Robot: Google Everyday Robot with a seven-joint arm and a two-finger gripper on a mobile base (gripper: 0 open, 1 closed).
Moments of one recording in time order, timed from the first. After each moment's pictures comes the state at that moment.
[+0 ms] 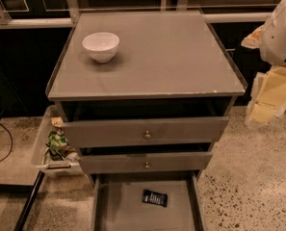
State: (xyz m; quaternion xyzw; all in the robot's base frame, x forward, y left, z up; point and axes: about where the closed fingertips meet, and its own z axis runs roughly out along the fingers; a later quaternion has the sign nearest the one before) arm 0.438 -0.217 0.976 -0.60 0.78 -0.03 0.16
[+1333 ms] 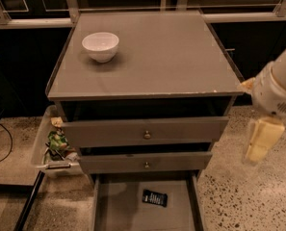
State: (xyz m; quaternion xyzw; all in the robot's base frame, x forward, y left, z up) arm 0.427 -0.237 0.877 -0.60 0.79 0.00 0.13
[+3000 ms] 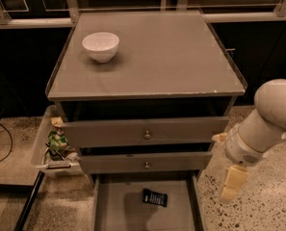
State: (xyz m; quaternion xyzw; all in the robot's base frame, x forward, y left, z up) arm 0.408 -0.231 0.706 -0.61 0.78 0.11 0.10
